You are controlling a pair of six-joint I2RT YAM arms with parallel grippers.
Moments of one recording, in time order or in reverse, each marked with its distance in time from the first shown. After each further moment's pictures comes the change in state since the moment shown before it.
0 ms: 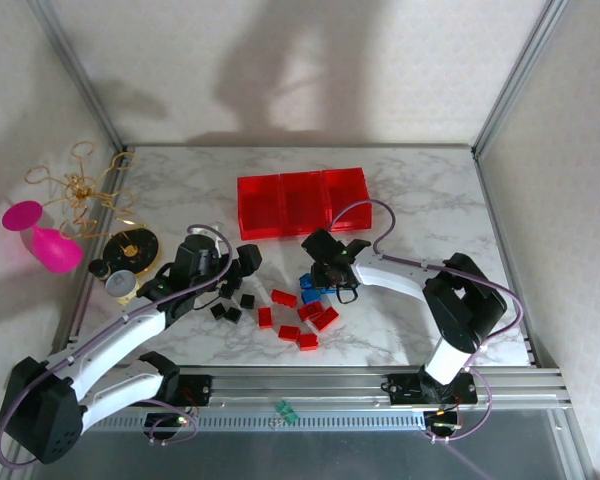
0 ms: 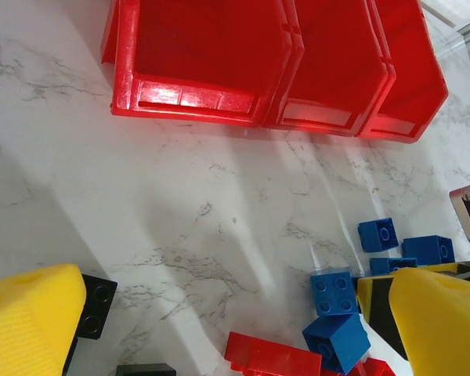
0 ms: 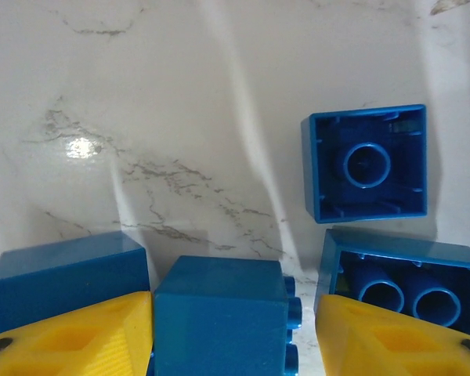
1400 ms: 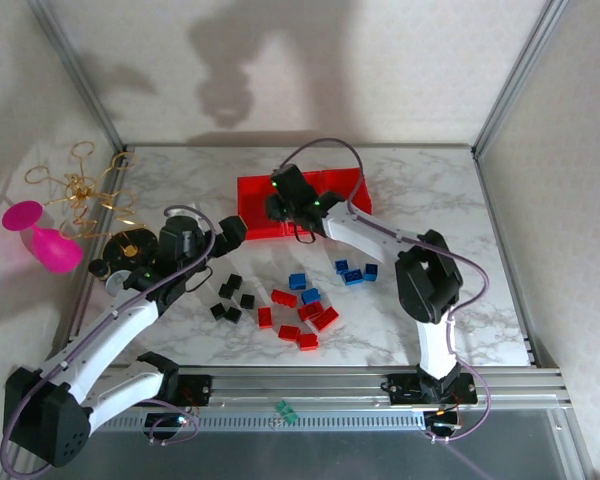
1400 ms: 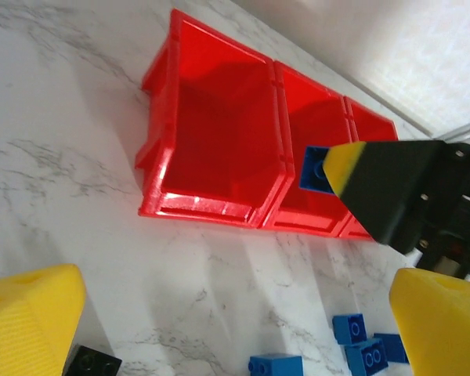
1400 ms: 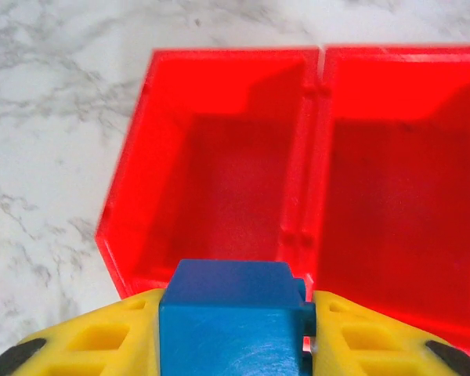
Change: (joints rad) left arm 0.124 -0.010 0.128 -0.027 -0.049 -0.048; right arm -0.032 0.319 0.650 0.192 0.006 -0.242
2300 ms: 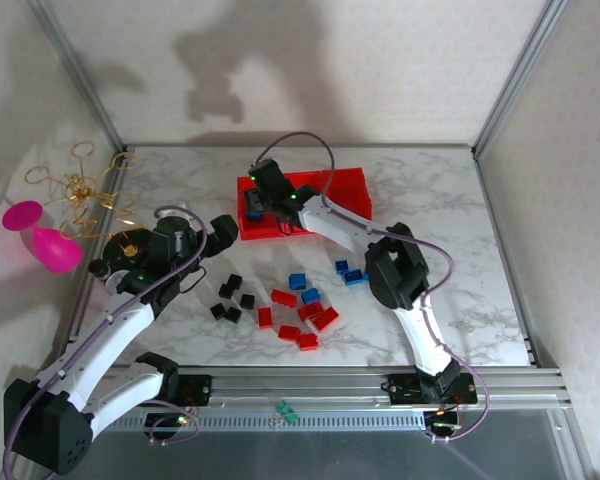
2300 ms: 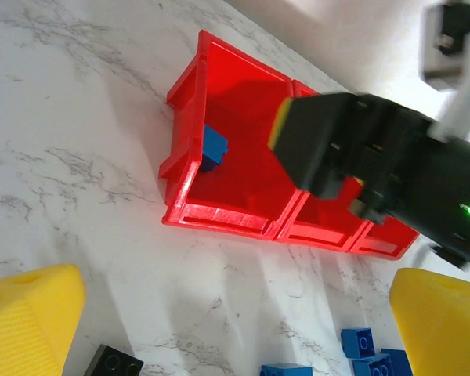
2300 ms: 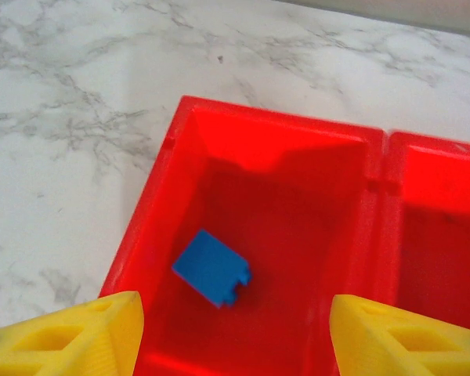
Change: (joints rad) left arm 0.042 -0.033 -0.006 -0.026 0.009 0.000; right arm 0.018 0.158 0.192 -0.019 0.069 -0.114
